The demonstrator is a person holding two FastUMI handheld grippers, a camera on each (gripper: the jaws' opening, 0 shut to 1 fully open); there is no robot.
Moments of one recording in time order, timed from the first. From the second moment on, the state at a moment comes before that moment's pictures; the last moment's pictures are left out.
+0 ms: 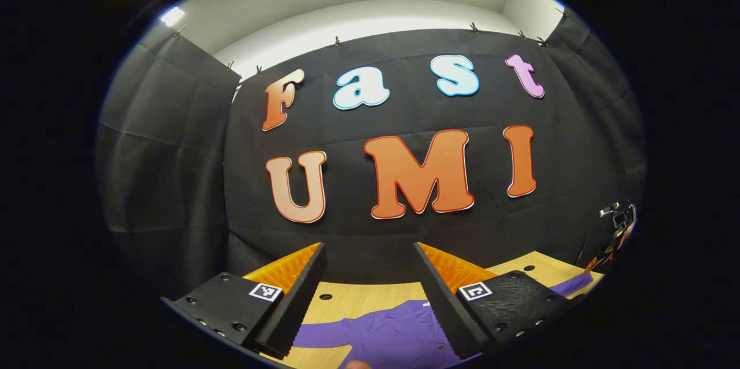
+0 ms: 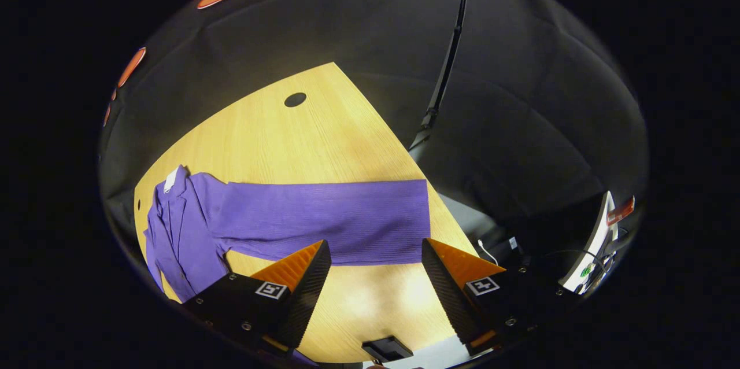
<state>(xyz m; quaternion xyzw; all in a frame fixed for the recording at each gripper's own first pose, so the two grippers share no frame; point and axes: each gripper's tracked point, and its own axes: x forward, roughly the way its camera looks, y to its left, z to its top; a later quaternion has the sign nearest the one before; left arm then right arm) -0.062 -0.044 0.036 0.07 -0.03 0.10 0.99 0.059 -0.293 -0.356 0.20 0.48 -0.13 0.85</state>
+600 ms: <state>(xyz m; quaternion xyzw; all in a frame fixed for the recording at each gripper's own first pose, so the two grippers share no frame) -0.062 -0.059 0.012 0.09 0.02 0.13 0.99 0.081 -0.316 -0.437 0.25 0.57 -0.10 0.78</state>
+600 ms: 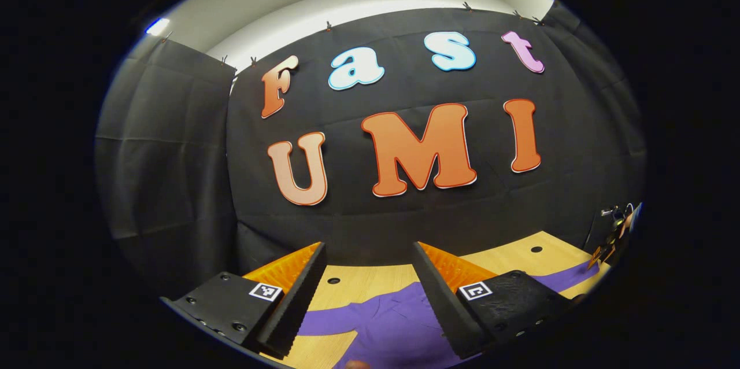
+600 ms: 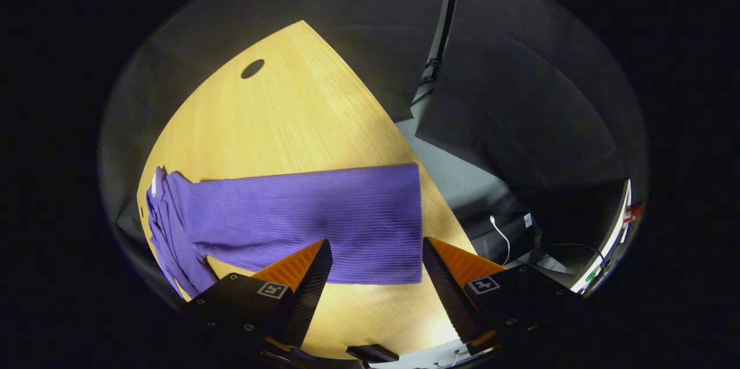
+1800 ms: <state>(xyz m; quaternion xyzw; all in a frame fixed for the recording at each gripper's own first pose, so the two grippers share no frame) -0.065 -0.039 -0.001 0.08 0.03 0.09 0.99 0.095 -0.244 -0.344 0.25 0.50 -0.07 0.83</state>
